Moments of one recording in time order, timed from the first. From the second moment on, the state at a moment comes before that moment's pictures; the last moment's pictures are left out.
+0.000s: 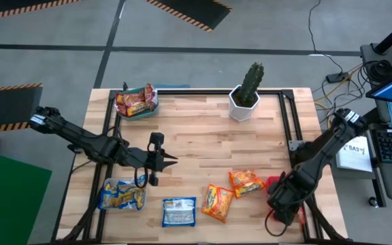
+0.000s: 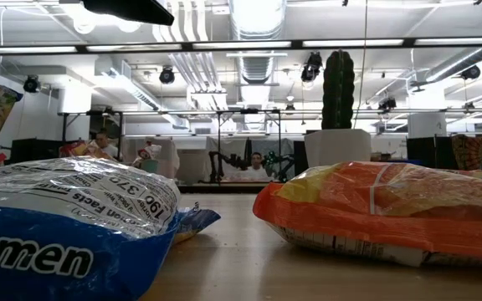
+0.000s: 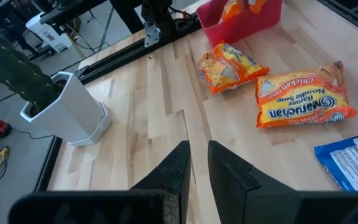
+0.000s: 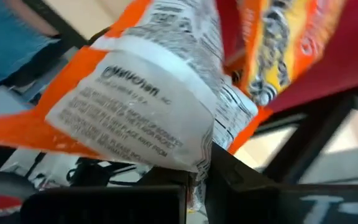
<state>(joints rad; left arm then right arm) -0.38 1.14 0.83 -0.20 -0.44 0.21 0.79 1.38 1.08 -1.09 -0.55 1.48</state>
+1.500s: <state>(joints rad) -0.38 1.14 0.83 -0.16 -0.44 0.22 0.77 1.50 0.99 -1.18 -0.57 1.36</state>
